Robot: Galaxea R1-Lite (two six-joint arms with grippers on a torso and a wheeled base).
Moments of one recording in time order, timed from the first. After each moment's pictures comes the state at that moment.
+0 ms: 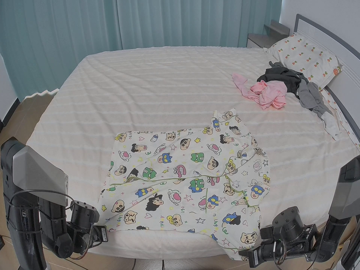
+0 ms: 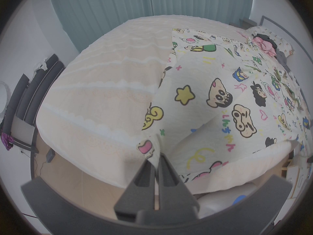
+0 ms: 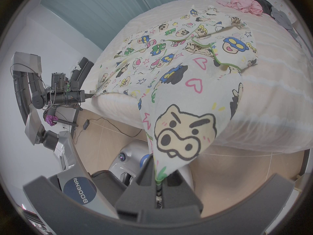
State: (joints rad) left arm -0.29 2.28 -0.08 -1.27 0.35 -0.35; right arm 0.71 2.02 -0.07 -1.05 0.10 0.42
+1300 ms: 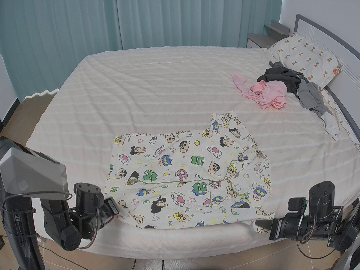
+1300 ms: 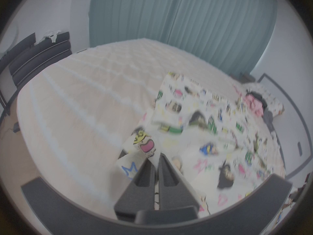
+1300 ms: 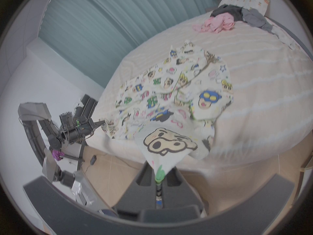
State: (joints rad) left arm -0.35 2.20 -0.24 -1.34 0.34 -0.64; right arm 0.54 1.73 -0.07 -1.04 0.11 0.52
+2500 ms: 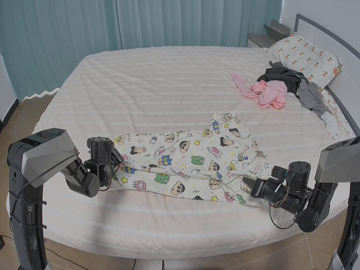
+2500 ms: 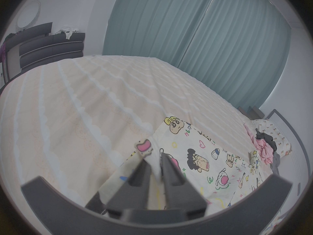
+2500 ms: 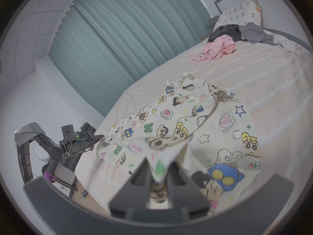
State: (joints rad) left arm -0.20 2.37 -1.03 -0.92 0.36 -0.70; right arm 0.35 2.22 -0.37 -1.54 0.14 0.50
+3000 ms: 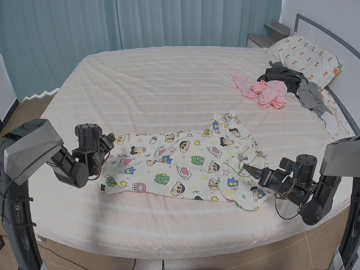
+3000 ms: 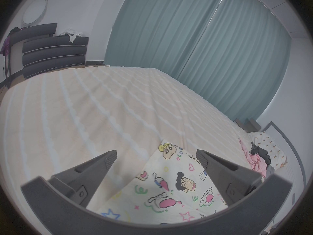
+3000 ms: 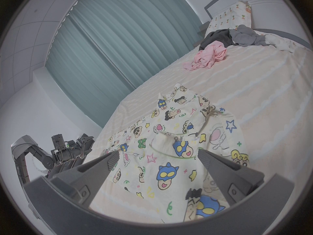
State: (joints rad) left arm -0.16 2.25 -1.02 -0.89 0.35 -0.71; right arm 0.27 2.22 -0.41 -1.55 0.16 0.54
